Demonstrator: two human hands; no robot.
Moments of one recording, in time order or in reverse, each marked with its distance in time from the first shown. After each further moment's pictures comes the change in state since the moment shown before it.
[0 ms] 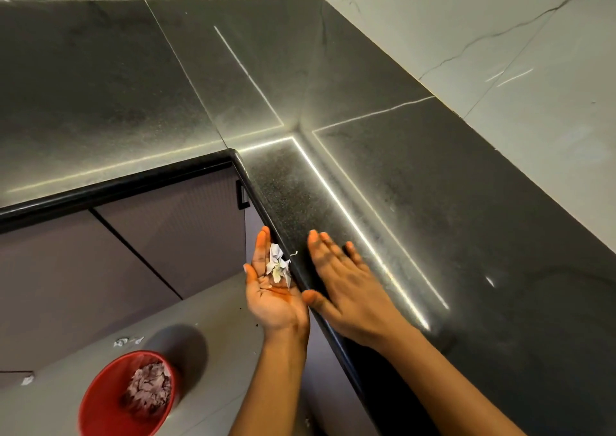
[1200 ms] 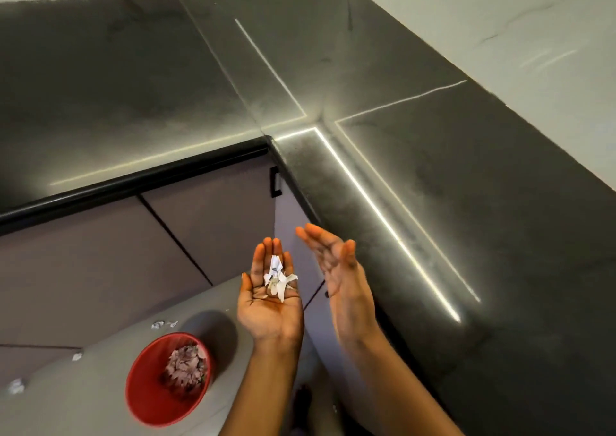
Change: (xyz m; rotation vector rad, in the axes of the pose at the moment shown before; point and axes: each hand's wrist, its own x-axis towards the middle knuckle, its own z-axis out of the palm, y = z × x) left_hand 0.000 0.063 -0.040 -0.131 0.152 -0.082; right_hand 0.022 -0.088 0.026 1.524 0.382 0.234
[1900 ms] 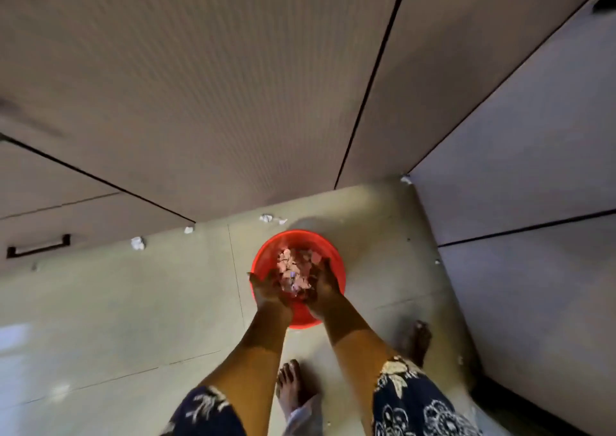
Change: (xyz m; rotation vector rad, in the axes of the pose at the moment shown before) left_hand 0.143 0.290 -0.381 0.513 0.750 -0.089; right_hand -0.017 0.515 0.233 0.430 0.282 1.085
